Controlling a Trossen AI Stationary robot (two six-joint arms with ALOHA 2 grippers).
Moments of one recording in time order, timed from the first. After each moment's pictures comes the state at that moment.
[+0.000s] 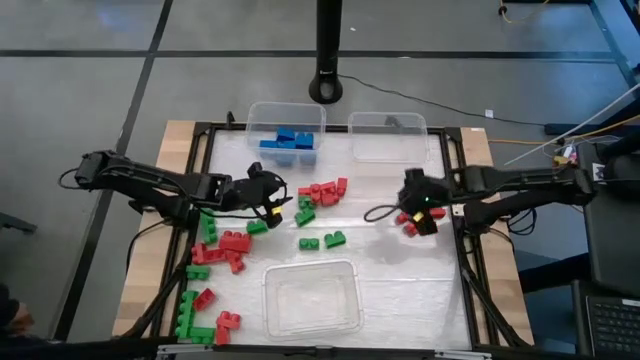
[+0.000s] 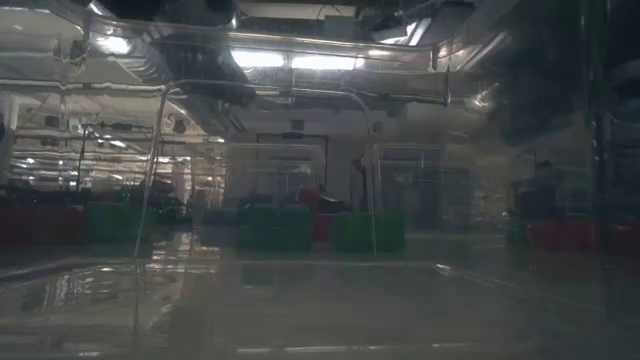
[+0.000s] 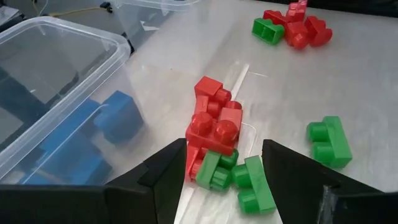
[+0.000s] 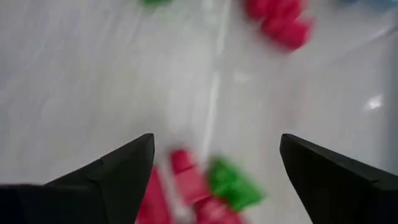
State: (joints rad) left arm -0.10 1.15 0.76 -0.24 -0.51 -0.25; right arm 0.05 1.01 0.89 -0.95 0.10 -0.22
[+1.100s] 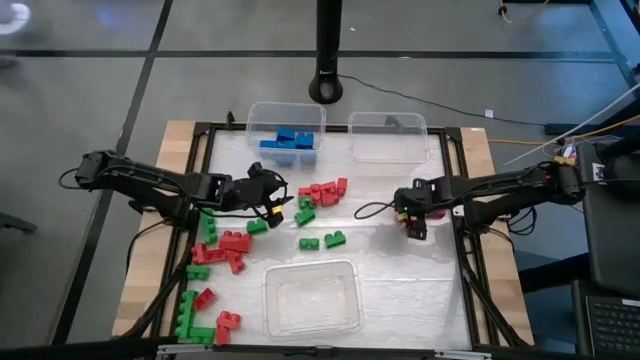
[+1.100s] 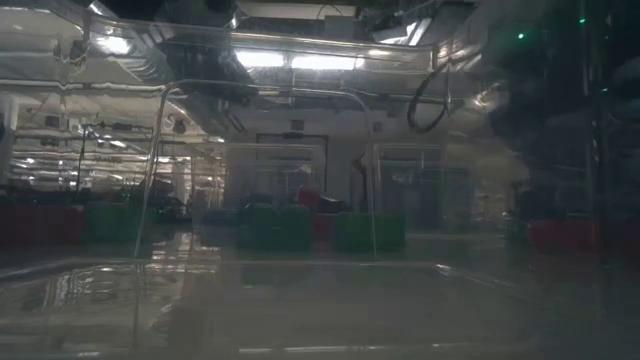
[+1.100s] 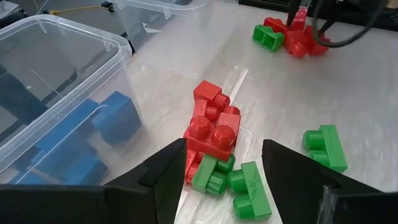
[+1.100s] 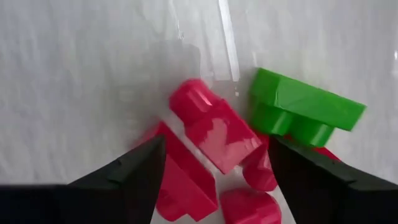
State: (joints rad) left arm -0.10 1.15 0.76 -0.22 -0.51 -0.28; right arm -0.03 1.18 0.67 -0.88 0.10 0.15
